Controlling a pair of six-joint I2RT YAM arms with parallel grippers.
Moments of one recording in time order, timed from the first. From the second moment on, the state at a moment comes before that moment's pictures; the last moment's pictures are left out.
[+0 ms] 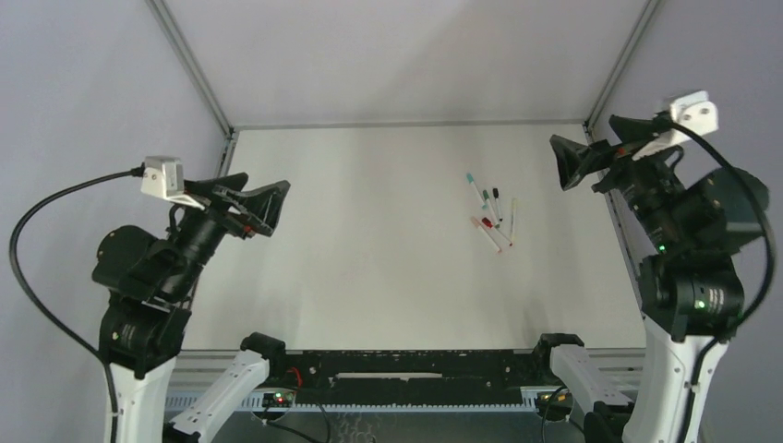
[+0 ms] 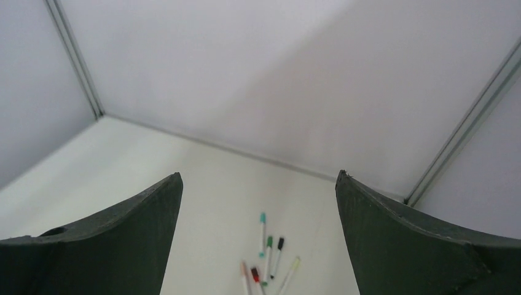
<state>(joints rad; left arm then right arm) -0.32 0.66 1.34 -0.55 0.11 -0.34 -0.05 0.89 1.66 -0.64 -0.38 -0.05</state>
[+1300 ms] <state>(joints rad) -0.32 0.53 1.52 -0.81 0.15 -0.27 -0.10 0.89 1.95 -0.73 -0.48 0.24</state>
